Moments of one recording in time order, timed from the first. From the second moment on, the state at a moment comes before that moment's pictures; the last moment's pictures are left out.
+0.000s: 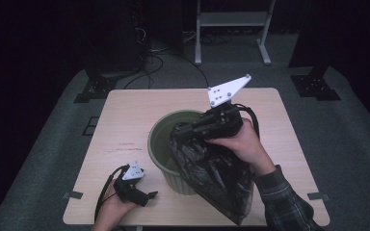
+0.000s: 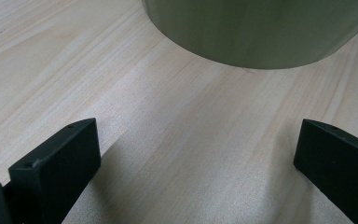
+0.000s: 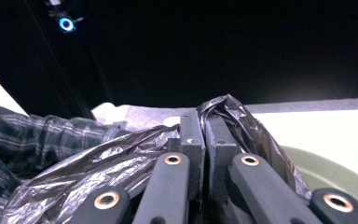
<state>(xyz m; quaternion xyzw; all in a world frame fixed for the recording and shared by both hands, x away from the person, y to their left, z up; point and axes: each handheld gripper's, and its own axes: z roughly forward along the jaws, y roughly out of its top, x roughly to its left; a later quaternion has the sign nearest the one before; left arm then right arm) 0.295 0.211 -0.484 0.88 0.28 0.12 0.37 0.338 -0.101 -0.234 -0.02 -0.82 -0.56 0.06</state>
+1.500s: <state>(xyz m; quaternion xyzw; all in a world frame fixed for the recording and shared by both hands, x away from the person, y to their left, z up) 0.295 0.211 -0.484 0.88 0.27 0.12 0.37 0.375 -0.066 -0.270 -0.08 -0.85 -0.51 0.06</state>
